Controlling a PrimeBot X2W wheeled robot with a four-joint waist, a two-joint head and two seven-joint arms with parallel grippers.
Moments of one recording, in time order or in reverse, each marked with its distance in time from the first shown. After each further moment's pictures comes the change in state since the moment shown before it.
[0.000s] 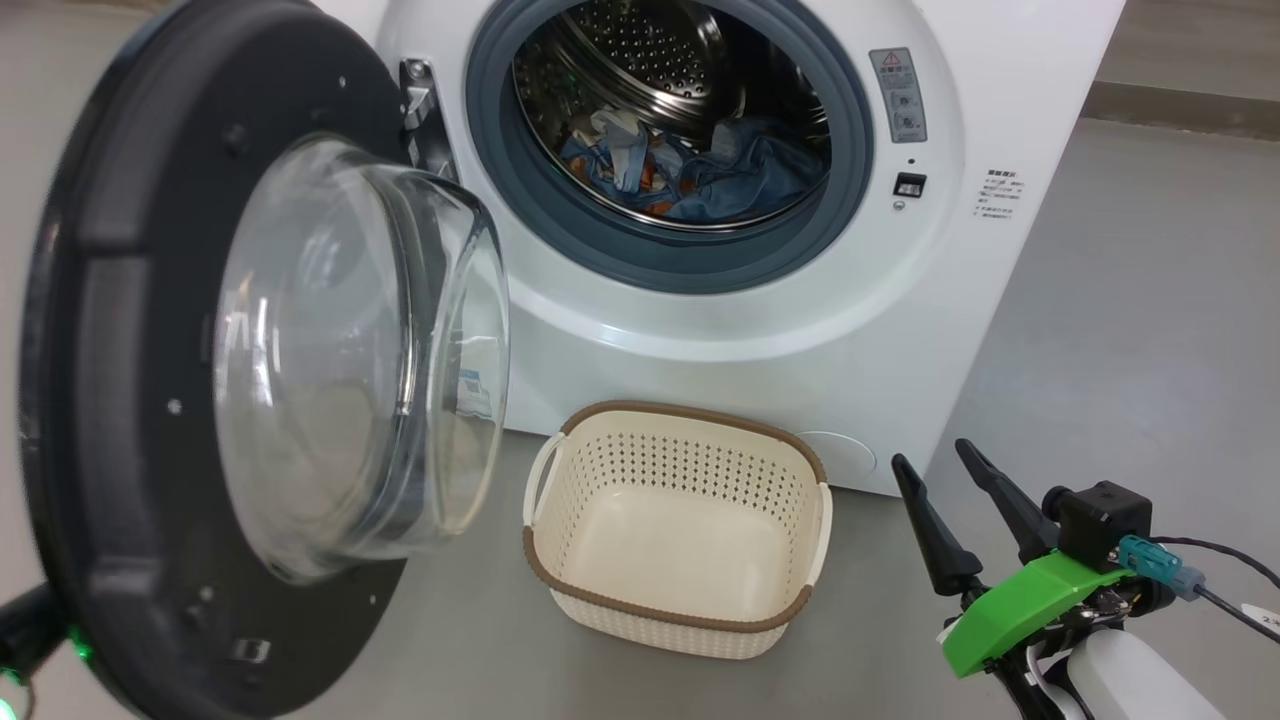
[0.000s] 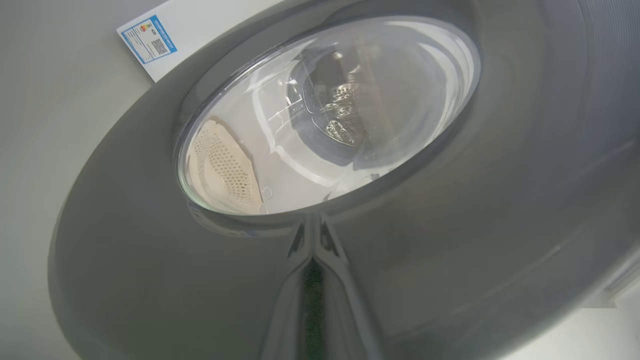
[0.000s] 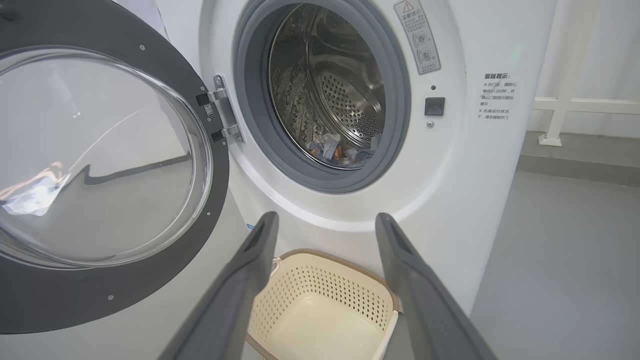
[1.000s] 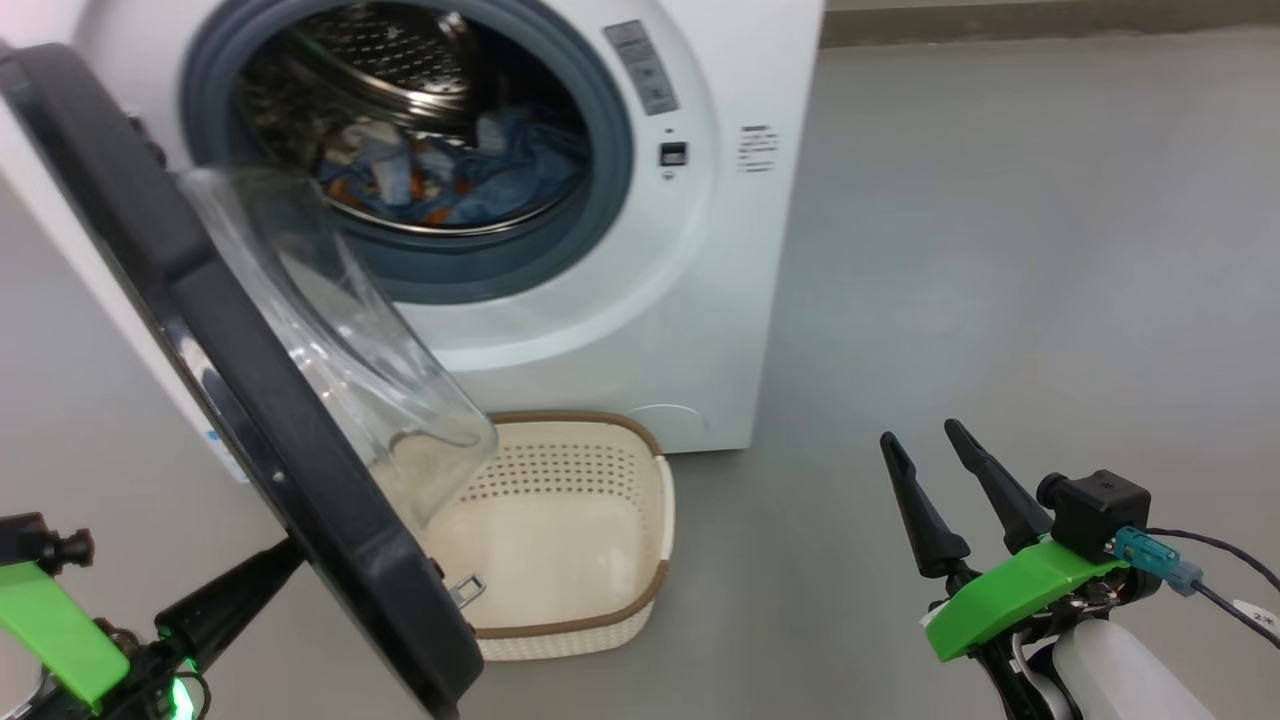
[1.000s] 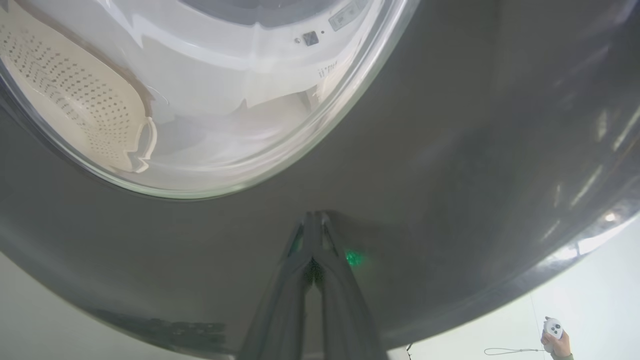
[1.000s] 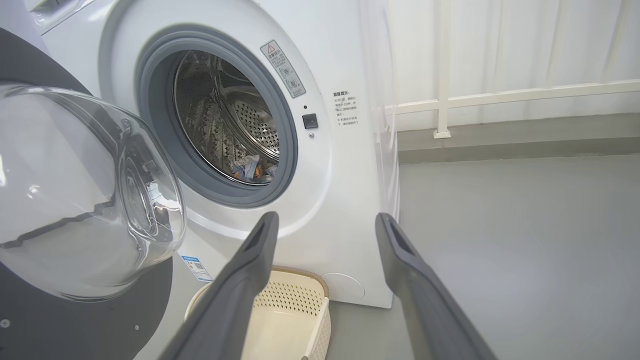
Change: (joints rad) left arm 0.158 -0.214 -0.125 -0.474 0.021 0.119 -0.028; right arm 0.000 0.049 -0.040 -0.034 -0.010 0.000 -0.001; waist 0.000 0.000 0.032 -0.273
